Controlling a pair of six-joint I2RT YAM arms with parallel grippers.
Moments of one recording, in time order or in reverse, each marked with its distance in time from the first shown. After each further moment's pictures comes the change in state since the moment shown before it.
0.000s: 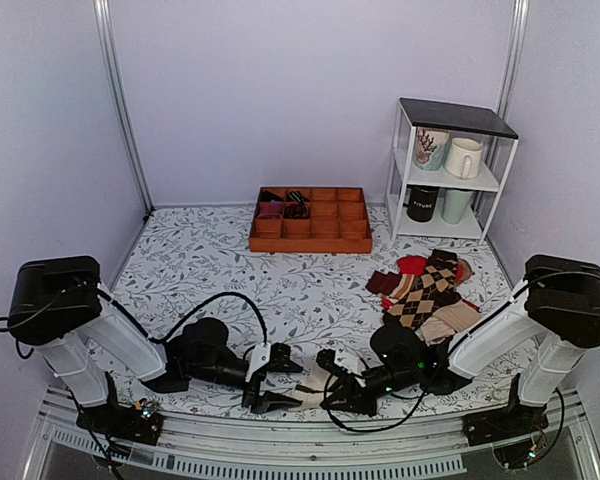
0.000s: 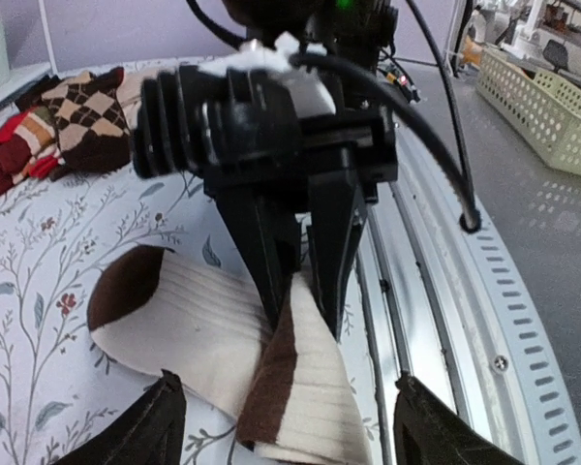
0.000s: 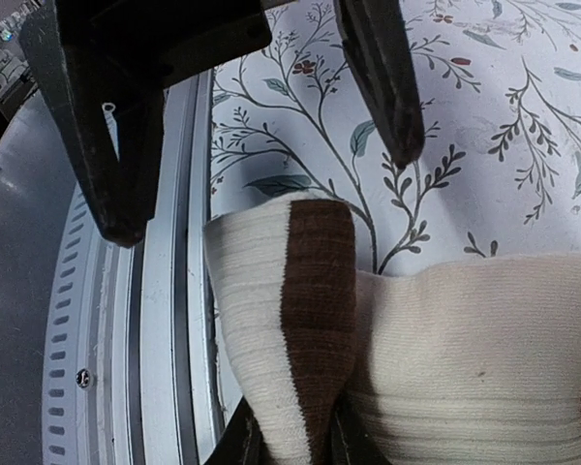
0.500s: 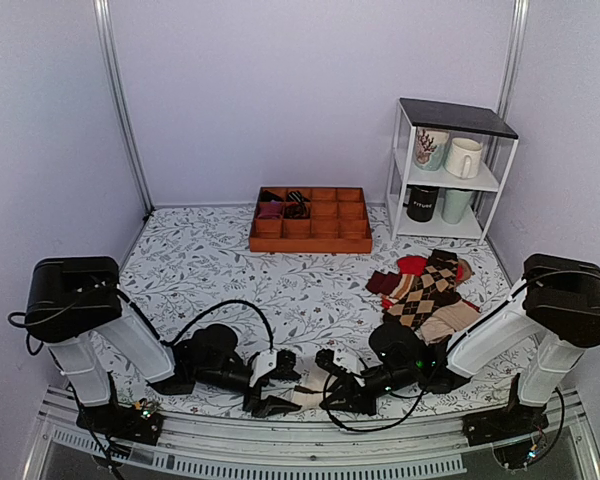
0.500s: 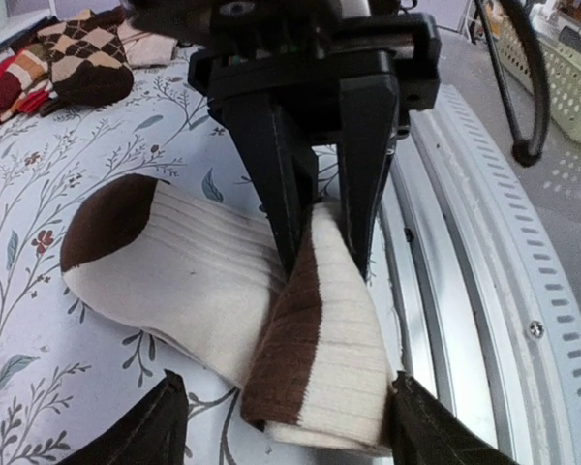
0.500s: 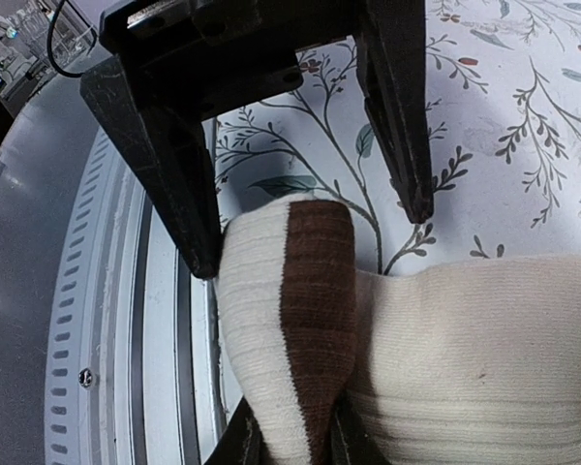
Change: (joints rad) left arm -0.001 0.100 0.013 -0.034 -0.028 -0.003; right arm -0.008 0.010 0.011 -0.009 -0.027 -0.009
